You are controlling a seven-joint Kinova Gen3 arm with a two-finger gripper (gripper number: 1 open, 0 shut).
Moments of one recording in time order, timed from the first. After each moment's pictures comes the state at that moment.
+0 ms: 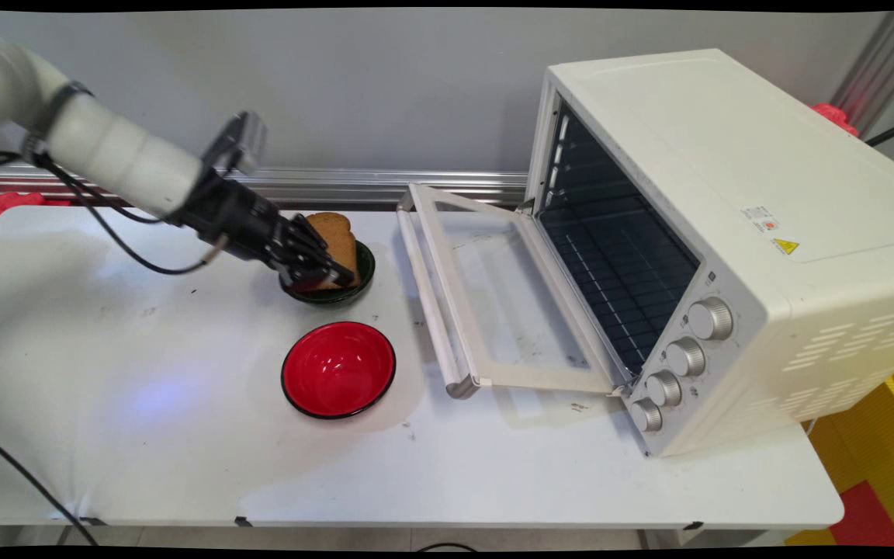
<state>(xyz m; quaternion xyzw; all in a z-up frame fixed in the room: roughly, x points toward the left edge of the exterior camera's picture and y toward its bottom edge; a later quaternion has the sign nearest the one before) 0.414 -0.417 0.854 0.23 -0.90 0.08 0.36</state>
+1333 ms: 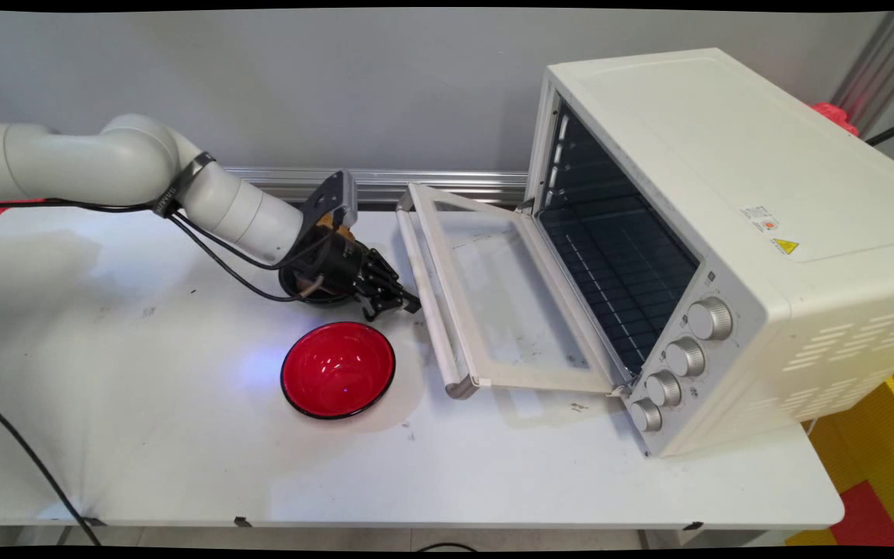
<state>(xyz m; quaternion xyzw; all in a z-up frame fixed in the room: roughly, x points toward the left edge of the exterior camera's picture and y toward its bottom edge) 0.350 -0.467 0.766 0.21 -0.90 0.08 0.38</state>
